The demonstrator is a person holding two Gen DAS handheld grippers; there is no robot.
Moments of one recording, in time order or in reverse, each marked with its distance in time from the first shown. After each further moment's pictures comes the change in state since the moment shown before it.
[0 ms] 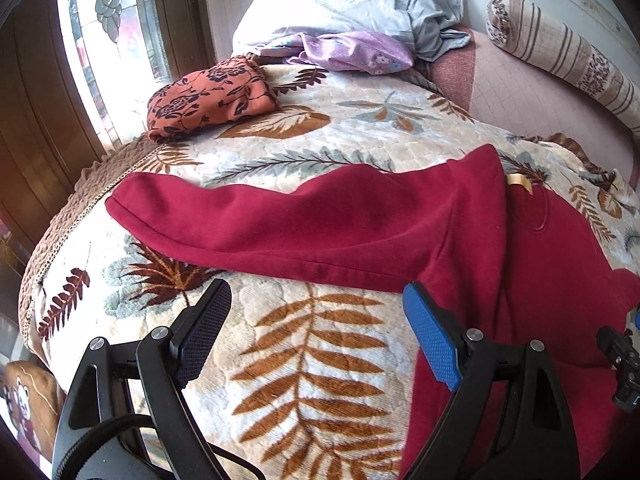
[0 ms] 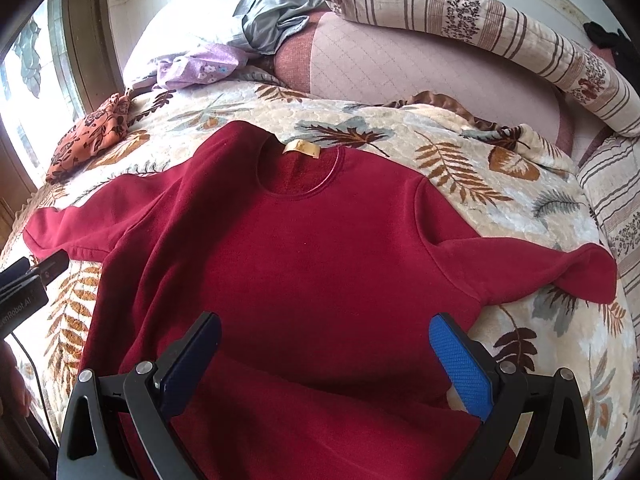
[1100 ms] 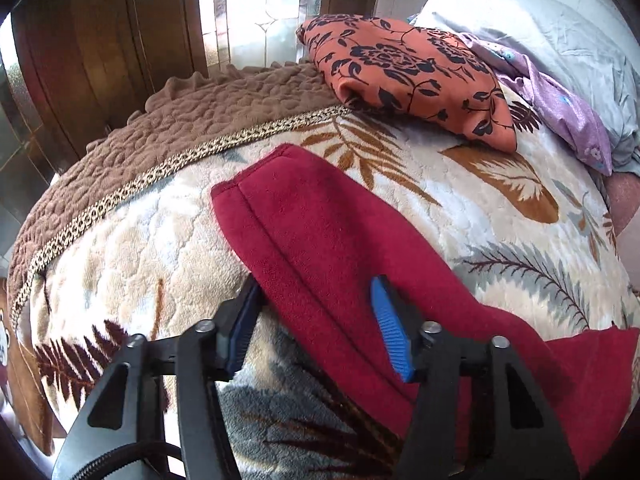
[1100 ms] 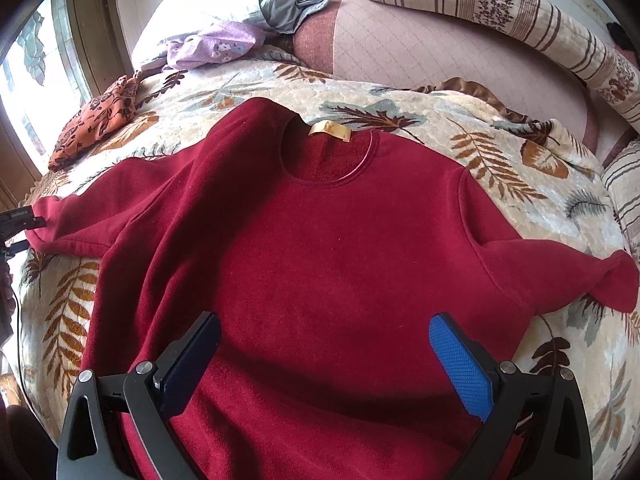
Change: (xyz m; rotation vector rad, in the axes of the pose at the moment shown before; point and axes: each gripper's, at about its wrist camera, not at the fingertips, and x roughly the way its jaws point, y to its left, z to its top) left arm 0.120 0.196 0.058 -0.416 0.129 0.167; right arm 0.031 0.018 0.009 -0.015 0.062 0.045
